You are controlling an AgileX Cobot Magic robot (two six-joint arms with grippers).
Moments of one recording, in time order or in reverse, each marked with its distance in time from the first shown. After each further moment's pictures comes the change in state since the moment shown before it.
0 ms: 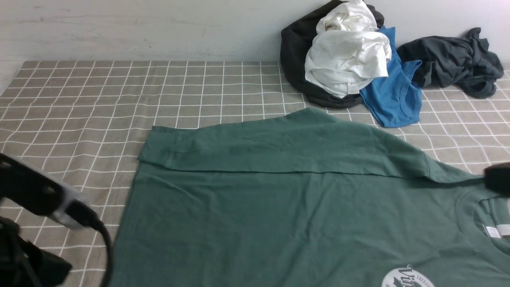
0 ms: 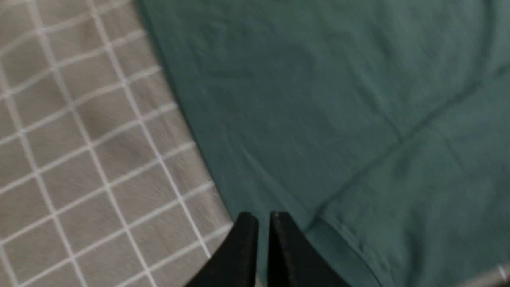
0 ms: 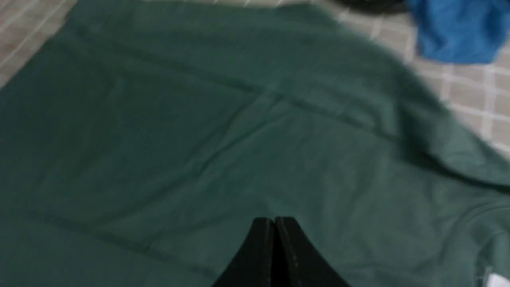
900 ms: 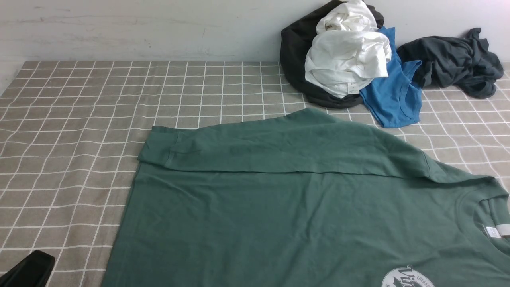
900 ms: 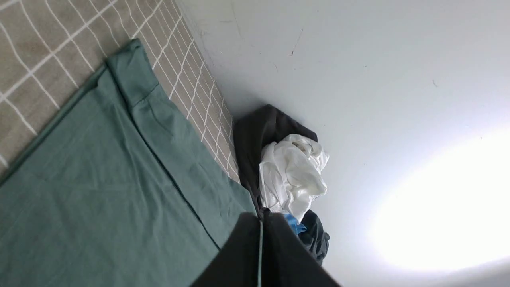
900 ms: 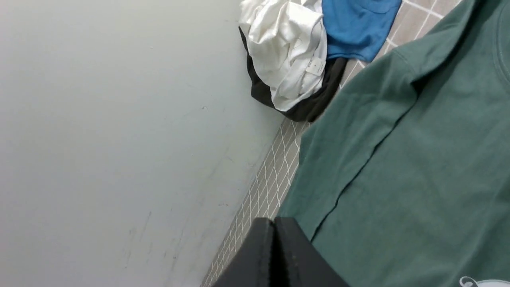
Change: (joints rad) right arm -0.239 -0.870 0.902 0.573 -0.695 0.644; left arm 0.260 -0.868 0.751 -0.903 -0.853 -0.514
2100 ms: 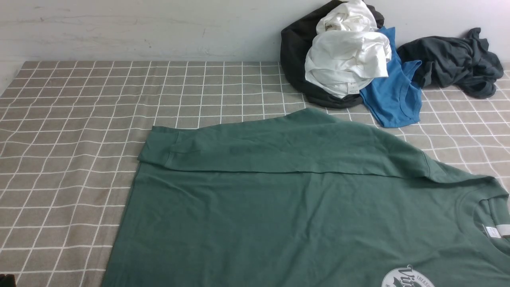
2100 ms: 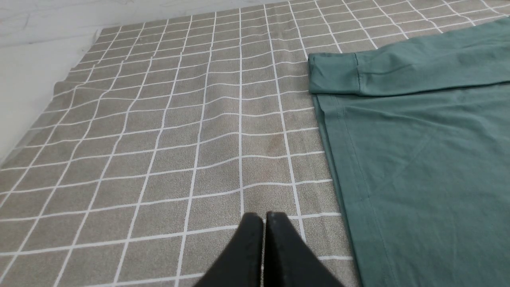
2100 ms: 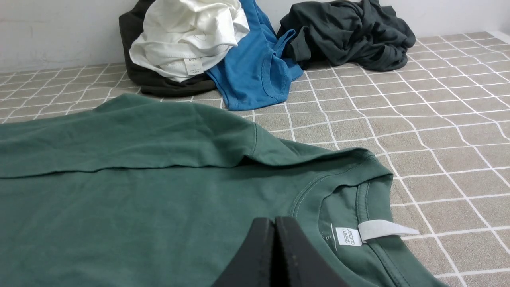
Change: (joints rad) right arm 0.000 0.000 0.000 -0.949 0.034 -0.143; left arm 0.000 0.000 -0.002 1.069 0.100 0.260
